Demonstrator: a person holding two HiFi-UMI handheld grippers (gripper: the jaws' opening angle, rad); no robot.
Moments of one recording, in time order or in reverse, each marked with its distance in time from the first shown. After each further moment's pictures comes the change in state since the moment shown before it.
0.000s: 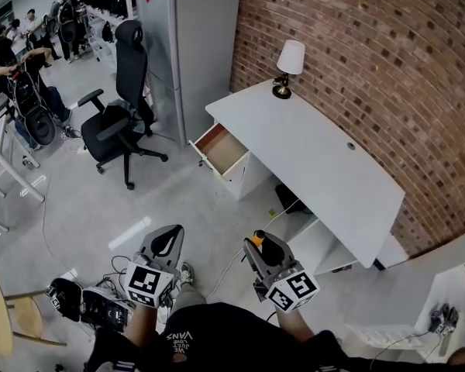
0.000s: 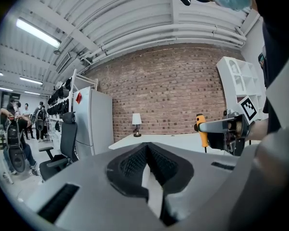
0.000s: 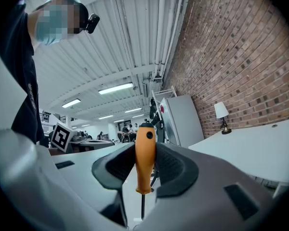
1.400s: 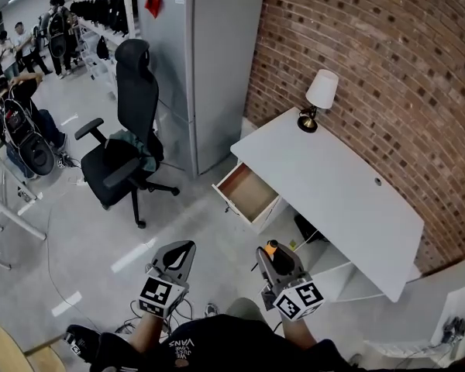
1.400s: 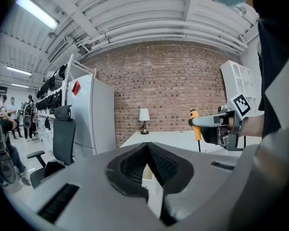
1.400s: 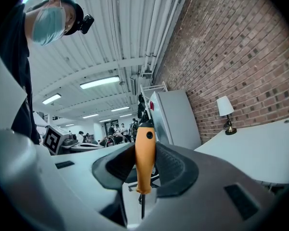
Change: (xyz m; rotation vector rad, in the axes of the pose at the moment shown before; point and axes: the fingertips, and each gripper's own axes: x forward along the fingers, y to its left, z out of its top) left arm 0.121 0.260 -0.002 0.002 0.056 -0.122; right arm 0.281 -0.053 0.004 0.018 0.004 -0.159
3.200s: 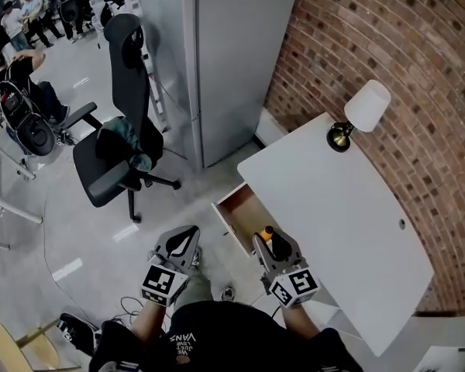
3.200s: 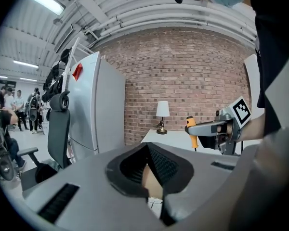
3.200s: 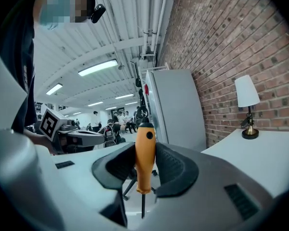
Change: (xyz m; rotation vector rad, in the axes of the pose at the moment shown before) left arm 0.247 0.147 -0.004 -0.072 0.045 0.097; right arm 0.243 -0.194 -0.023 -0.066 0.152 0.104
